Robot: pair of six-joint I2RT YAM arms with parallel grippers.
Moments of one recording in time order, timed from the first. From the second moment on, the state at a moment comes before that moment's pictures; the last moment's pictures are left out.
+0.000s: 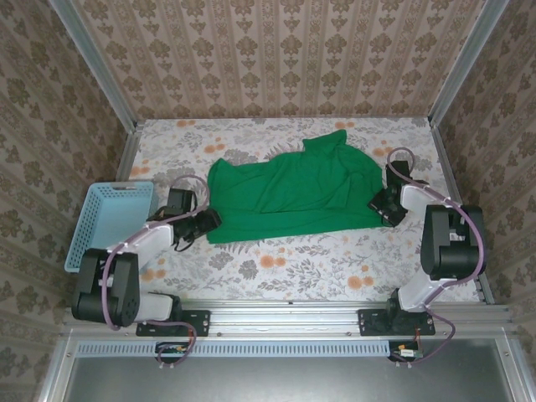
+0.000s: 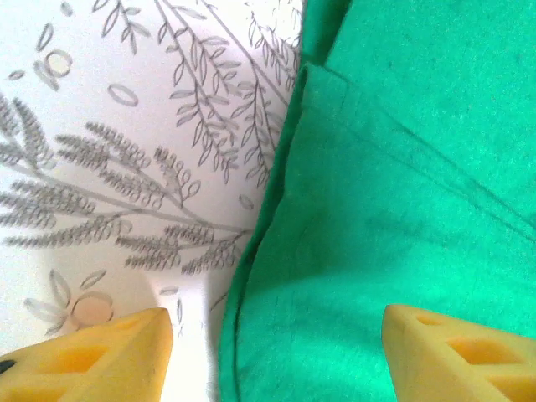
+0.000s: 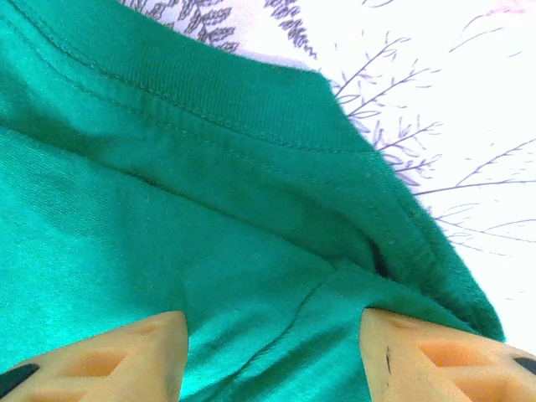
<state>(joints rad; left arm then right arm) -0.22 1.32 0.58 -0.28 0.19 -0.58 -0.09 1.64 0.91 -0.54 0.04 0.71</state>
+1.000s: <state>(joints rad) -0.44 1.41 0.67 -0.30 0.14 -0.56 0.20 1.85 1.17 -0.51 -0.08 0.68</state>
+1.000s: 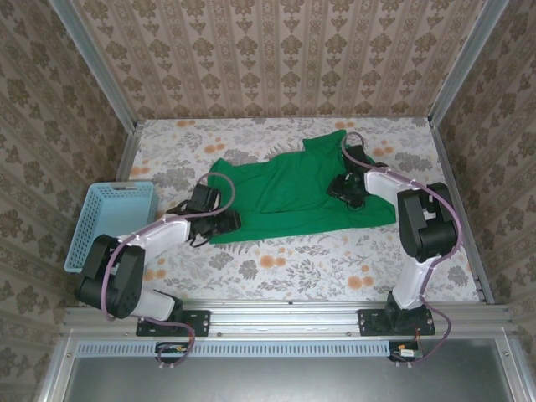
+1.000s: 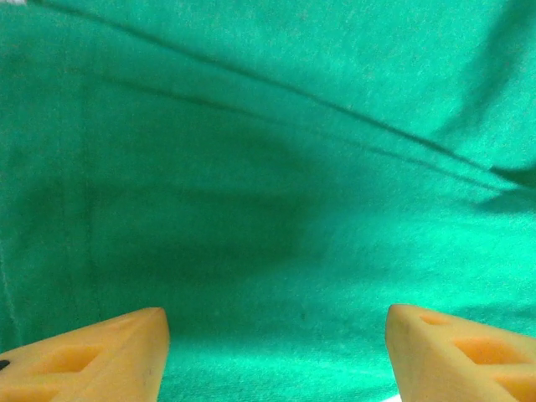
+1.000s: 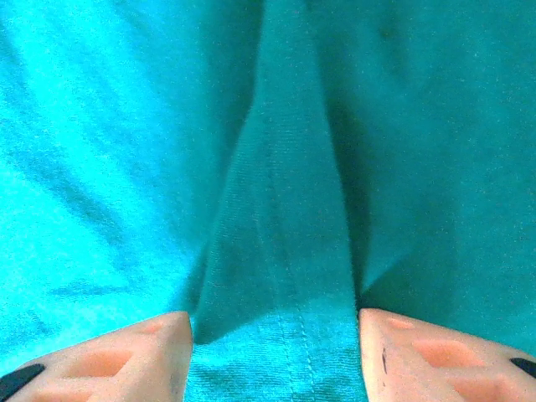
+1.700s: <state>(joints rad) -0.44 1.39 0.61 -0.27 0.13 -0.56 0.23 2.00 1.42 -0.54 -0.13 0.68</state>
